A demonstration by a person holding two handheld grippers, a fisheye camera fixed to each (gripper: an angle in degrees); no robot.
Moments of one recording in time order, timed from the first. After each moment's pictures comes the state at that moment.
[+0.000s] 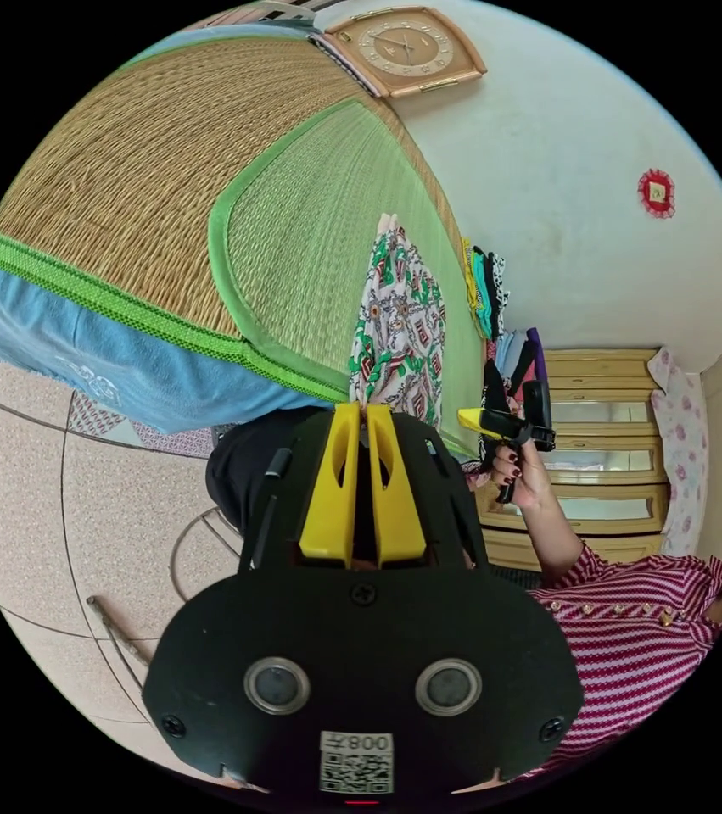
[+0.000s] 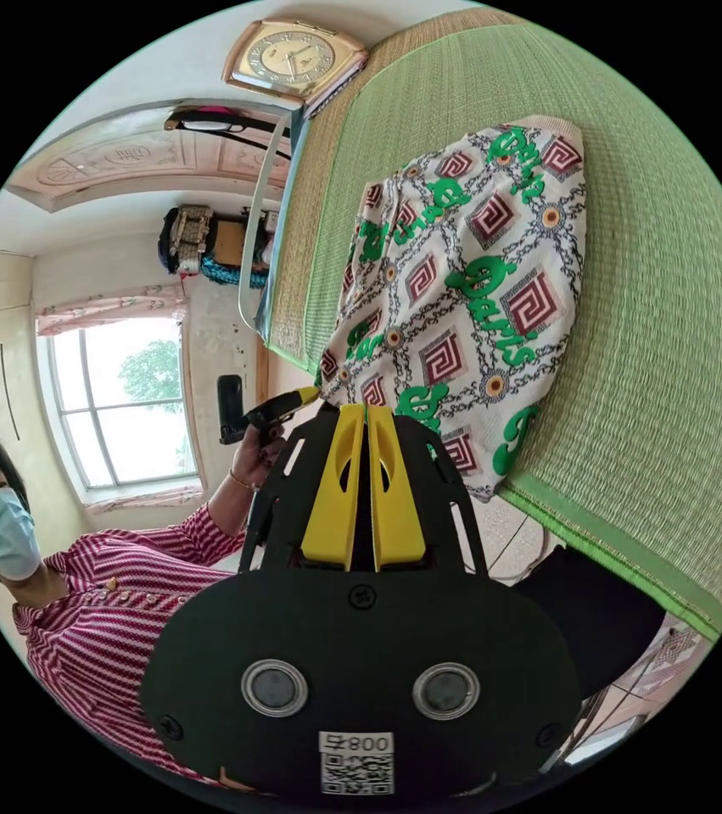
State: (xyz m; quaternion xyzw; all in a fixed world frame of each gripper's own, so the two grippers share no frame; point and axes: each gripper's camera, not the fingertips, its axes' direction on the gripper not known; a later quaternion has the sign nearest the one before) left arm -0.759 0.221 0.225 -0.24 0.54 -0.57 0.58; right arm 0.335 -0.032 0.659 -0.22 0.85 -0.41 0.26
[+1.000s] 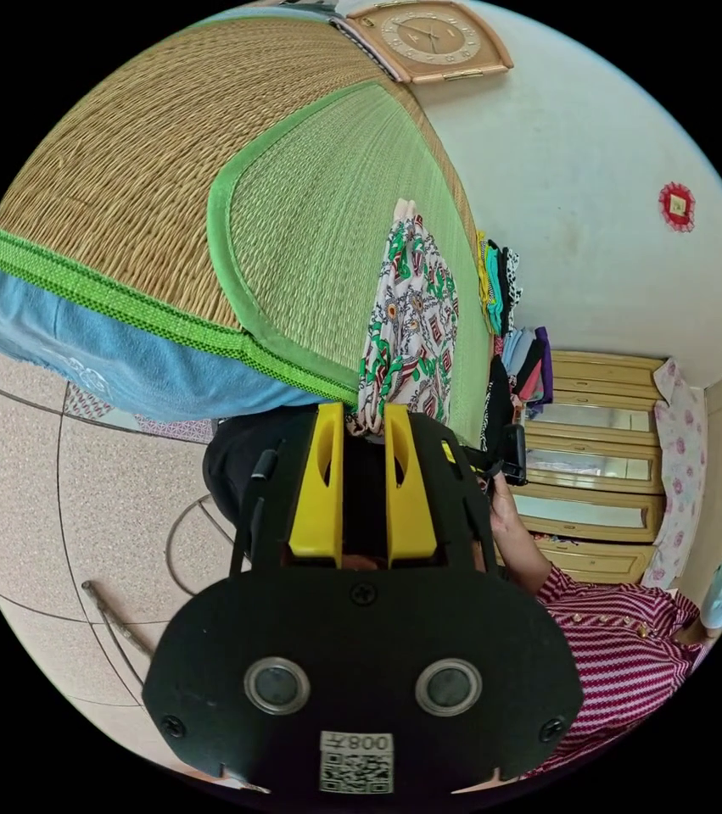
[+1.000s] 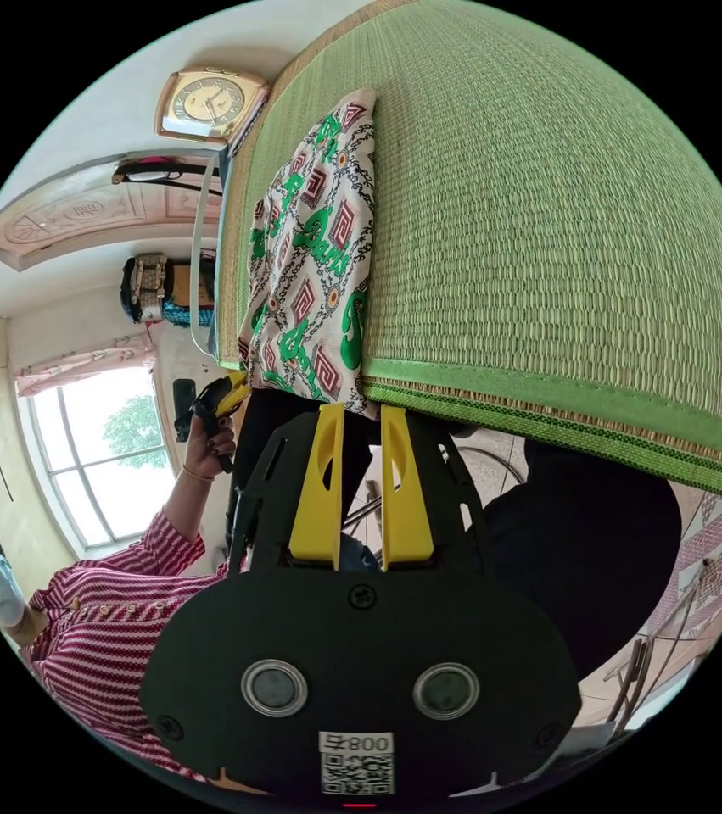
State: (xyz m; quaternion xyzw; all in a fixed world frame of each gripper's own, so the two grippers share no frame) left arm -0.704 0.239 0.262 -0.29 0.54 -0.56 0.56; right arm 0.261 0.004 0.619 -0.12 0.85 -0.43 0.29
